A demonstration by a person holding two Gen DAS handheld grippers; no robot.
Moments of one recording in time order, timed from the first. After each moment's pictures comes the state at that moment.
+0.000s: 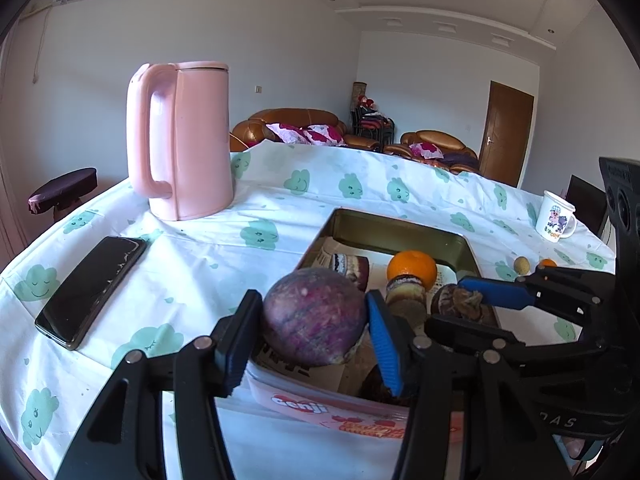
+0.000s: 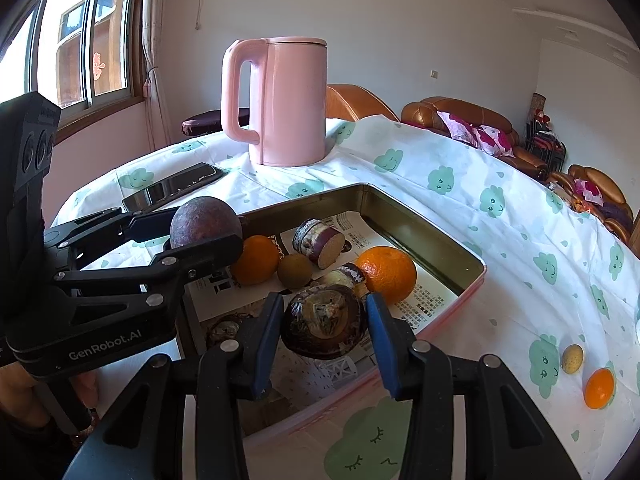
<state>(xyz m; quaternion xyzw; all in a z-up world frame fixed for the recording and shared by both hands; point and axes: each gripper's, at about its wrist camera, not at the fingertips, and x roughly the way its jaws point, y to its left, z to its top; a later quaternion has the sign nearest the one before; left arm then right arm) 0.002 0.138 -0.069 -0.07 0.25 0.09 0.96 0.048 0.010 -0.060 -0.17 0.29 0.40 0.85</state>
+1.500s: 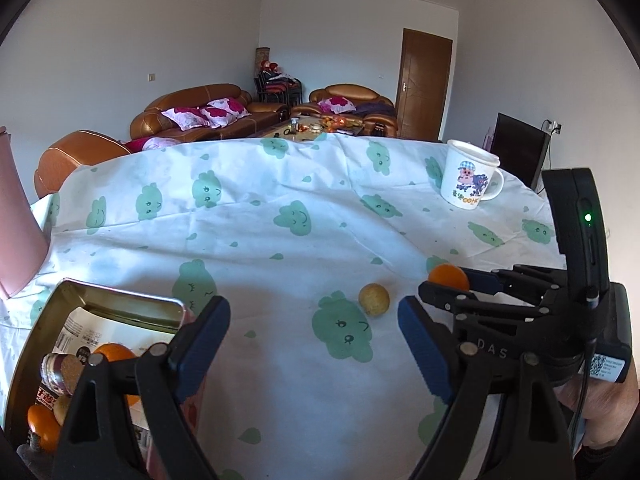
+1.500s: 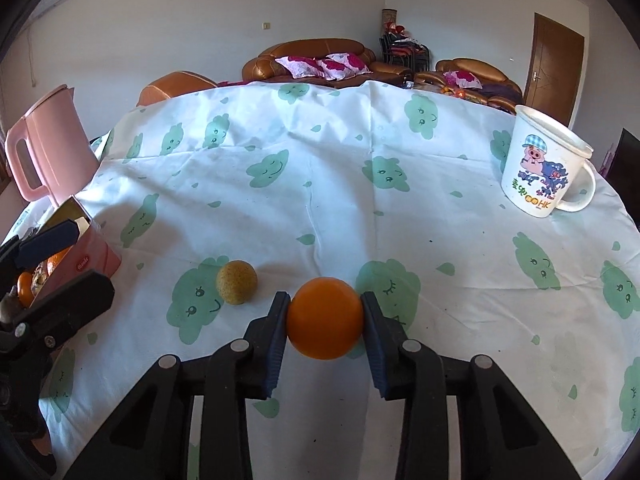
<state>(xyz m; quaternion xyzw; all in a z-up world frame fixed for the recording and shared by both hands) 0.141 -0.047 -0.053 -0.01 0.32 -0.07 0.94 0.180 -0.208 -0.073 -0.04 0.39 0.15 0.91</state>
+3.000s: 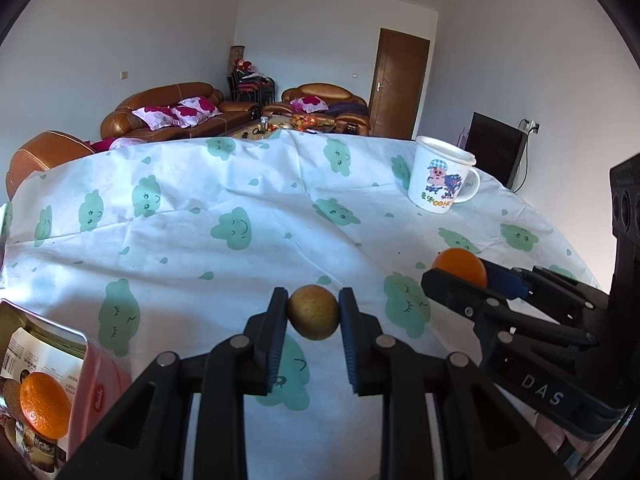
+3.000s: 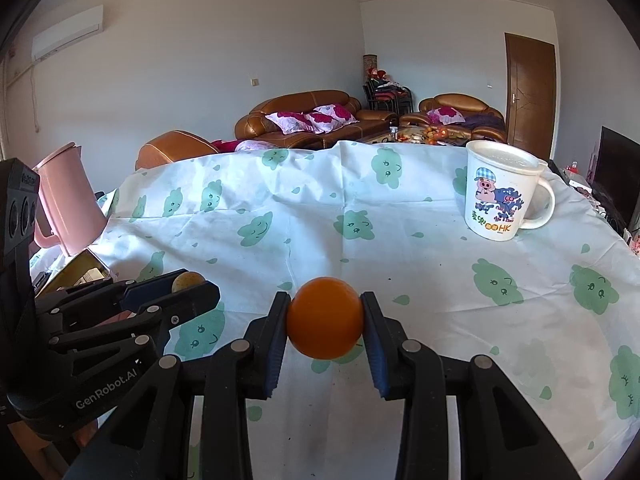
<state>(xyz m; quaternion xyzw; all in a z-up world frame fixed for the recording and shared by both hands) 0.169 -0.082 -0.062 -0.02 0.31 -0.12 0.94 0.157 -0.236 -0.049 -0.01 0.30 0.16 0.94</state>
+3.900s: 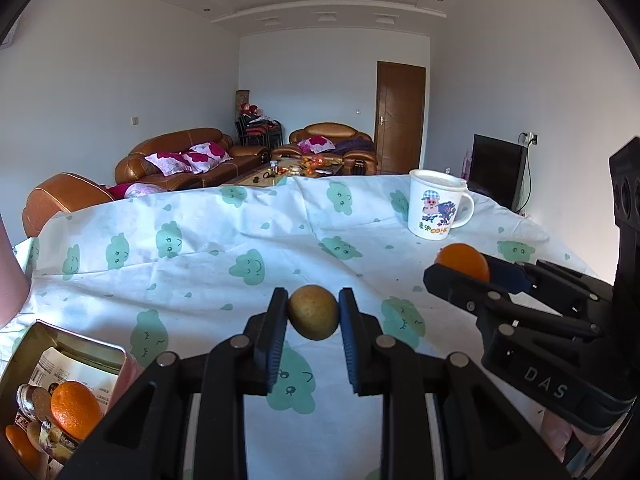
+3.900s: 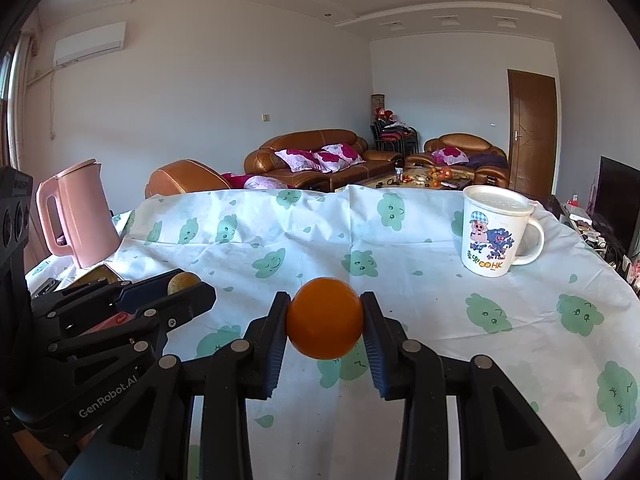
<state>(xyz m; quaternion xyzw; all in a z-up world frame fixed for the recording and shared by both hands) 0.139 -0.085 -0.046 0.01 0.24 -0.10 0.97 0.132 -0.237 -0.034 -0.01 0.22 0.17 0.96</state>
